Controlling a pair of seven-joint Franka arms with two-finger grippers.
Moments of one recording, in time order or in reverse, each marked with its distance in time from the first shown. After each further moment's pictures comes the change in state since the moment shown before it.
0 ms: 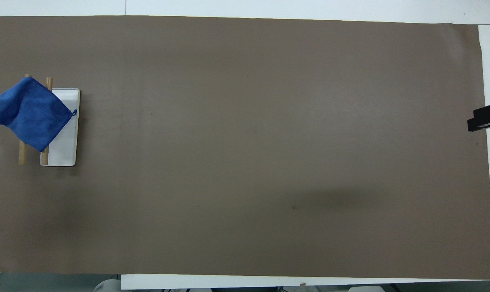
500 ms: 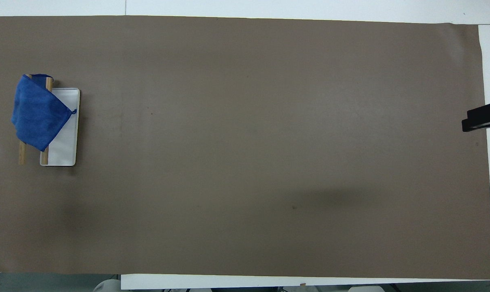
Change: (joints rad) left arm -0.009 -0.001 -0.037 0.075 0.148 -0.083 0.151; right arm 0.009 0.000 0.000 -0.004 0.000 0.000 0.000
